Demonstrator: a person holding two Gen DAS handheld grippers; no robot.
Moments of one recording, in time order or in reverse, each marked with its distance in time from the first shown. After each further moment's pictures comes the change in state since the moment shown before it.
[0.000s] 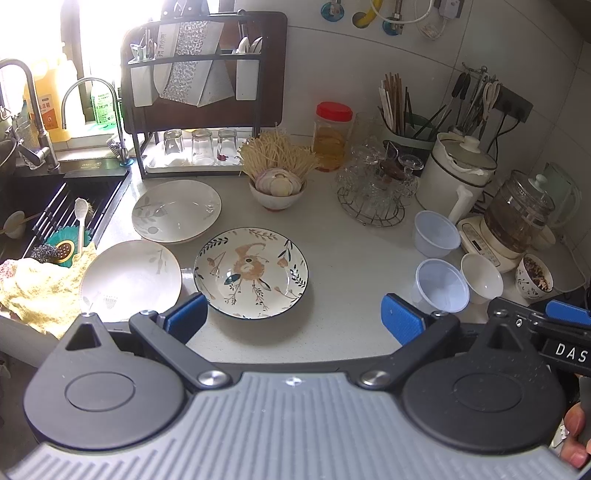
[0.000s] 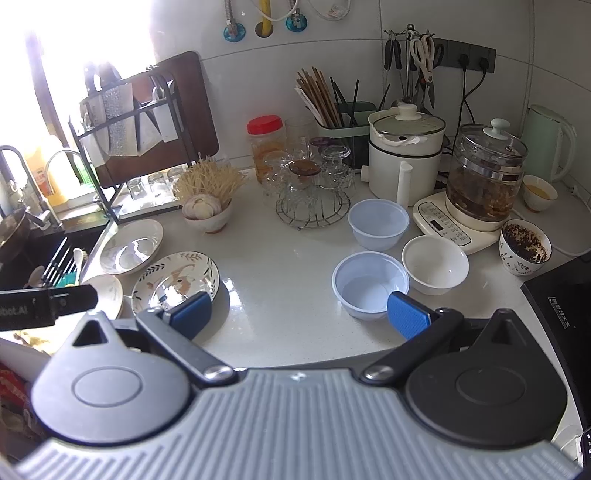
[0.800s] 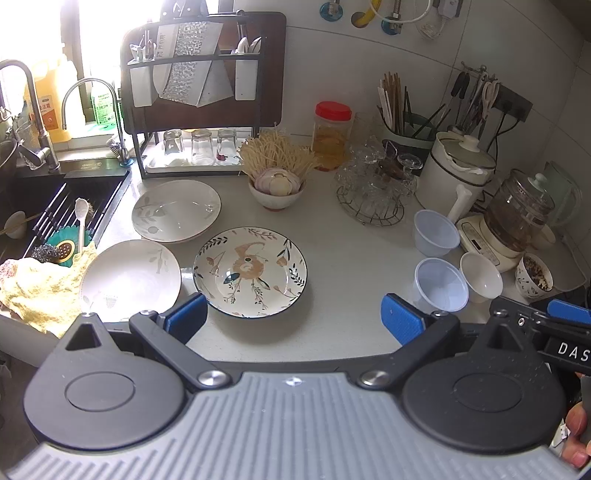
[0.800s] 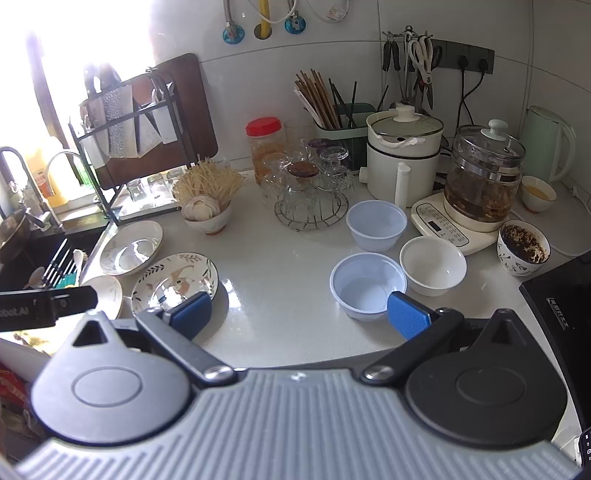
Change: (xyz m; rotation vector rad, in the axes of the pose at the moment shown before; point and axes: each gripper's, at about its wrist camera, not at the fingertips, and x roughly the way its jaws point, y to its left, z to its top) left arm -0.002 -0.004 0.001 0.003 0.003 0.006; right arm -0.002 -0.002 -0.001 0.000 -0.007 0.002
